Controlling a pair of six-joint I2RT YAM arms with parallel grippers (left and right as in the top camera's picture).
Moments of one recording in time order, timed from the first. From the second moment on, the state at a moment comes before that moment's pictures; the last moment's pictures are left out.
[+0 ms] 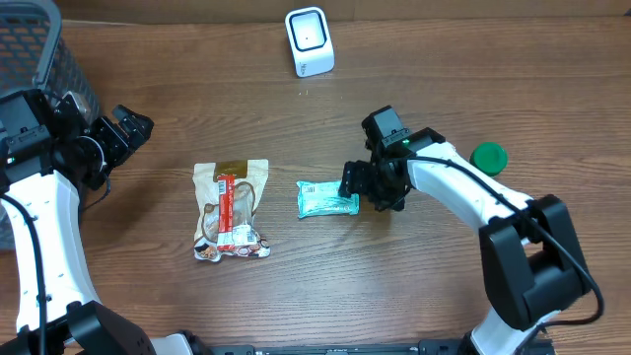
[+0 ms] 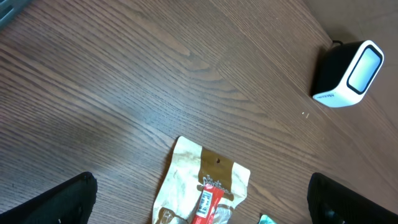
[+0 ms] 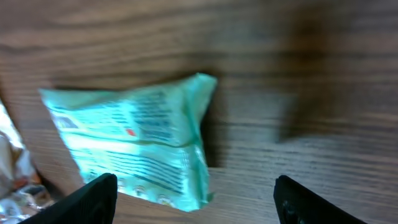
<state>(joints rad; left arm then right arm) 0.45 1.52 1.30 -0.82 0.41 -0.34 0.44 1.84 1.20 -0.77 -0.29 0.61</state>
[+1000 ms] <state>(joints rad) 0.45 1.52 1.30 -0.82 0.41 -0.34 0.44 1.86 1.08 -0.53 -0.33 0.59</state>
